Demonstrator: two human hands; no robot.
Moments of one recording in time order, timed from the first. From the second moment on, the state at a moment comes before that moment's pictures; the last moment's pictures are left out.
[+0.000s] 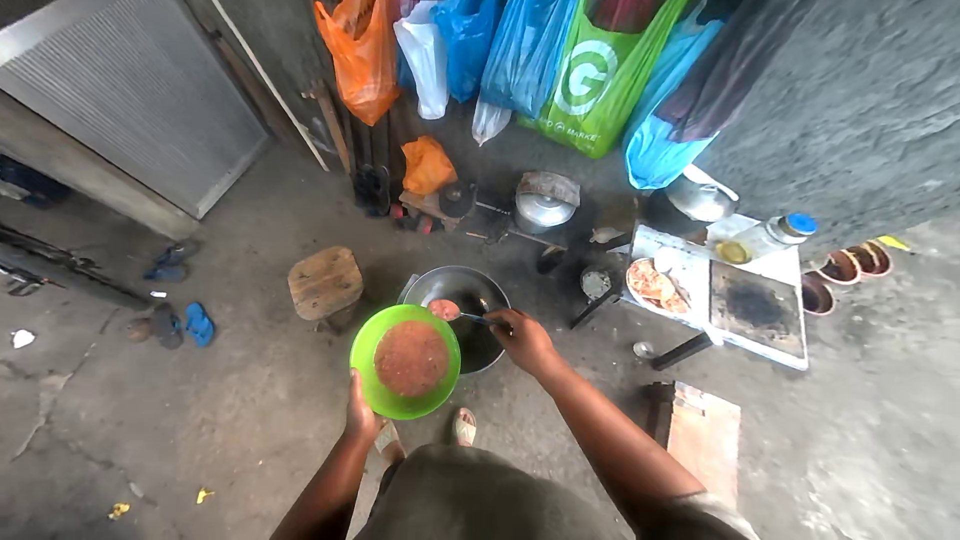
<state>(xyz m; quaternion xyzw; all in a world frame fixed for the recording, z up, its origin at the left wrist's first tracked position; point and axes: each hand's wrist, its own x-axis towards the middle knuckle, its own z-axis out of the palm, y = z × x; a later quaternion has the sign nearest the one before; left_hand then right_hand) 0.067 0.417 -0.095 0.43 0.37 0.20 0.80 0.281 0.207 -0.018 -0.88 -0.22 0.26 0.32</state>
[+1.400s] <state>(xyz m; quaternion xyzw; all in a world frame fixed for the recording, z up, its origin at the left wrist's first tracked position) 0.019 0.433 -0.098 0.41 0.33 0.31 0.79 0.296 0.254 -0.151 -0.93 -0.20 0.31 0.01</state>
